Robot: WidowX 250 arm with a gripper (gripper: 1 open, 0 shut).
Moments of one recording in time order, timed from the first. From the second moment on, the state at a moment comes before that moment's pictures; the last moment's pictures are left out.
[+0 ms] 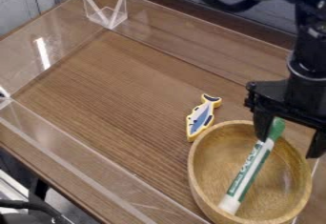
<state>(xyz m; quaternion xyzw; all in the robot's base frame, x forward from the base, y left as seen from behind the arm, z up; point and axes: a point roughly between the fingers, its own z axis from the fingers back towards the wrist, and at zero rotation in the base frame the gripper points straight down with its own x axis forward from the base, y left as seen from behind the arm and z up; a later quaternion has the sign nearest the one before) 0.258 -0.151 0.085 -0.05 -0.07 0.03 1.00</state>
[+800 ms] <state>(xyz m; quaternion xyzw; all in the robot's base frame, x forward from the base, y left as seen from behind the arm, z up) 0.239 -0.142 0.081 -0.03 -0.07 0.04 1.00</state>
